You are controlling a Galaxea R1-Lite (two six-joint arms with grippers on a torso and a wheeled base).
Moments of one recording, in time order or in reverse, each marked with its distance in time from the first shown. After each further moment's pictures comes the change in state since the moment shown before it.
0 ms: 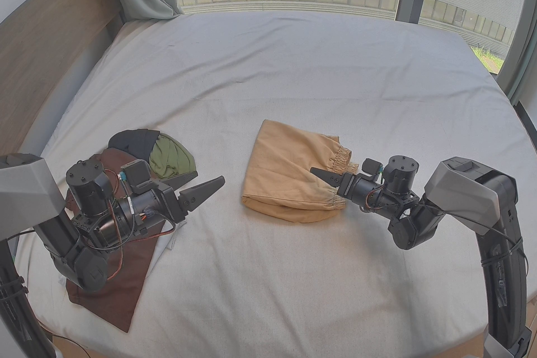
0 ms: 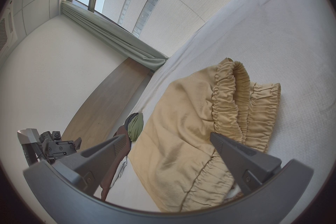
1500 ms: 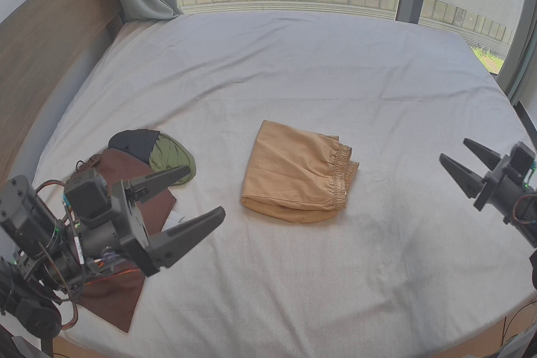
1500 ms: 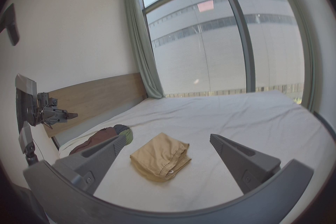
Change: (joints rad) left arm -0.210 -0.451 0.266 0.022 0.060 0.189; right arm -0.191 -1.109 0.954 -0.020 -0.088 -0.565
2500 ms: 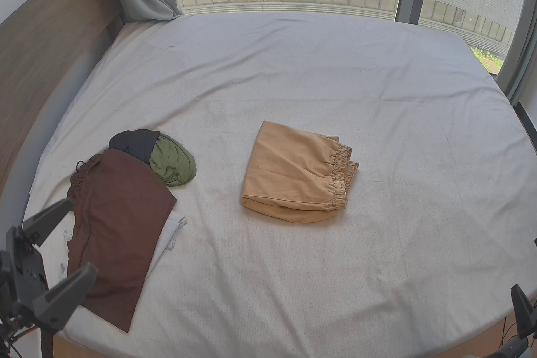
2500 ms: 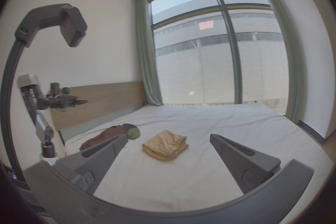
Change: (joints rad) left arm 0.093 -0.711 0.201 0.422 0.113 0.046; right arm -0.049 -1.227 0.229 0.872 -0.006 -0.035
